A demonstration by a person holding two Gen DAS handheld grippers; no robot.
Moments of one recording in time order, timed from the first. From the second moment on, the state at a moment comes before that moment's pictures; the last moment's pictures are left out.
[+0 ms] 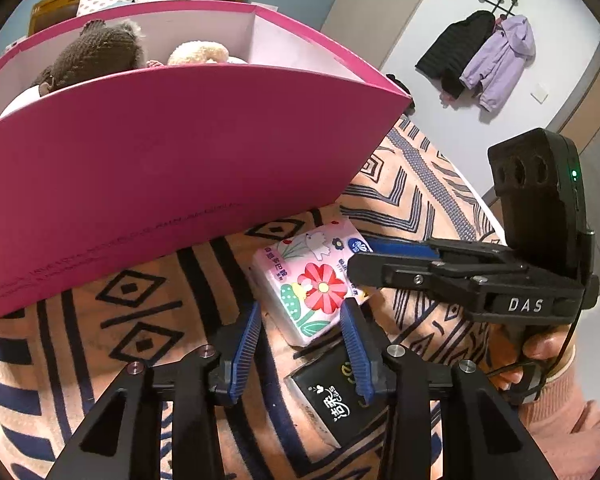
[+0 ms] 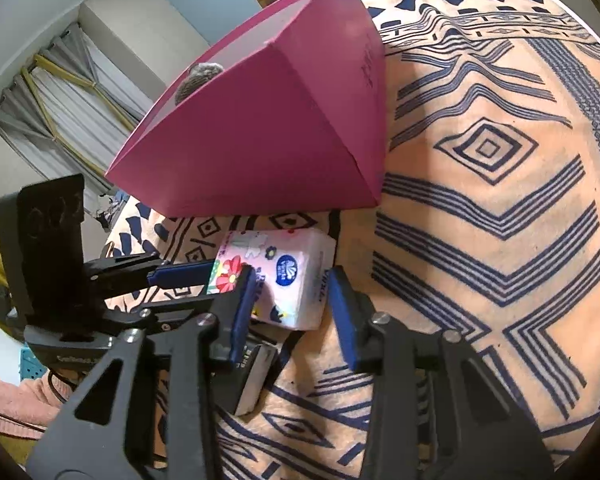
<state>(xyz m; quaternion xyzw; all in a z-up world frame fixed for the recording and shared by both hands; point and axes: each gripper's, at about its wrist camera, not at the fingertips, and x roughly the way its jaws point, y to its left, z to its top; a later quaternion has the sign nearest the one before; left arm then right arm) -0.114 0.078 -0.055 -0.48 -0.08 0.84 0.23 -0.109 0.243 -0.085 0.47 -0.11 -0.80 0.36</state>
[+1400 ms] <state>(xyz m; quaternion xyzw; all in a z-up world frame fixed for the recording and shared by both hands) -0.081 0.082 0.024 -0.38 -0.03 0.89 0.24 -0.075 0.236 -0.008 0.37 -0.07 -0.85 0.38</state>
